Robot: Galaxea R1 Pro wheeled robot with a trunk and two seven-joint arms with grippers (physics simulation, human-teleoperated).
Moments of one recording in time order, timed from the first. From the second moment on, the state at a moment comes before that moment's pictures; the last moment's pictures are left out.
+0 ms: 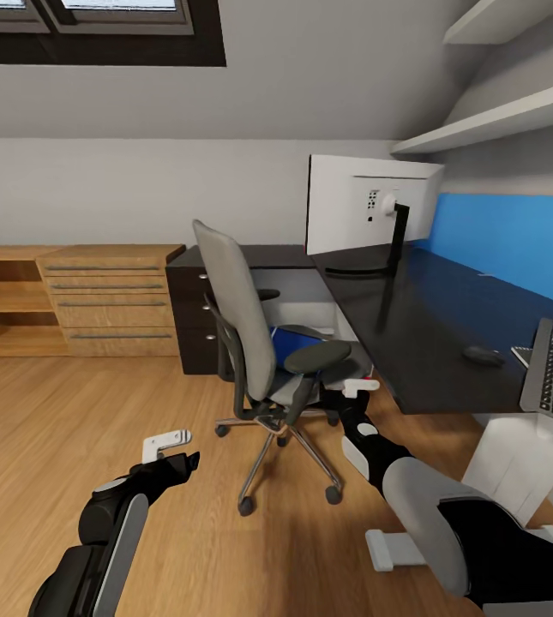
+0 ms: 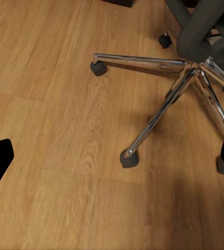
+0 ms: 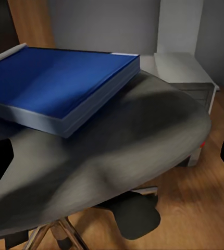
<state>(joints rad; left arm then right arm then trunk) -0.24 -0.09 0.02 -1.59 0.22 0.82 0.21 -0.99 0.12 0.01 -0.13 0.00 -0.38 -0.12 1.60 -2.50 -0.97</state>
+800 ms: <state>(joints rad) -0.24 -0.09 0.02 -1.59 0.22 0.82 0.21 -0.99 0.12 0.01 -0.13 -0.01 -0.38 -0.12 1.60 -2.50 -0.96</state>
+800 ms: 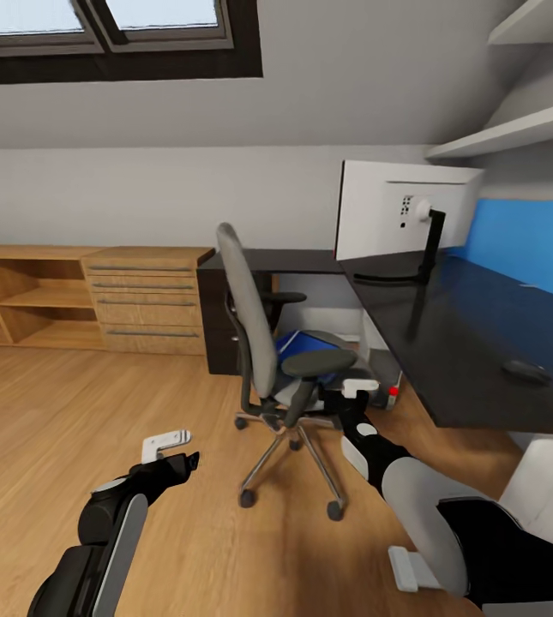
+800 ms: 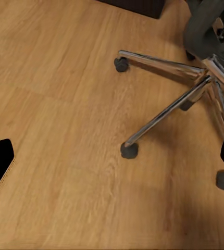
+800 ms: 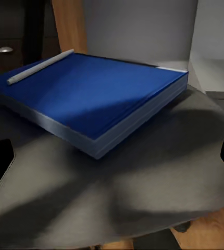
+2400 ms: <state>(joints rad) -0.24 -0.09 0.03 -1.60 0.22 0.82 0.22 -0.99 0.12 0.02 -0.13 -0.01 -0.38 -0.12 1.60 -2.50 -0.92</state>
